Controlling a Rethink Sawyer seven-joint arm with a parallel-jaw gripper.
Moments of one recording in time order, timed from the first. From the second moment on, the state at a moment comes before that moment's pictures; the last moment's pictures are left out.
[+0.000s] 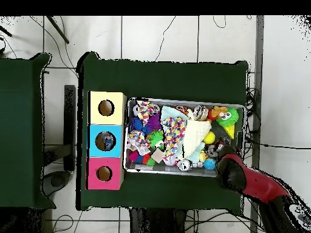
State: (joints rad) arm -0.81 -0.44 0.06 1.71 -0.45 -0.14 1.76
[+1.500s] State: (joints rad) arm -0.80 -0.61 0.11 1.76 -0.45 -0.02 1.76
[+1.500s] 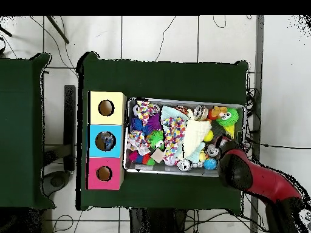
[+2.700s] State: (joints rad) arm -0.76 -0.71 0.13 1.78 -0.45 0.01 1.76
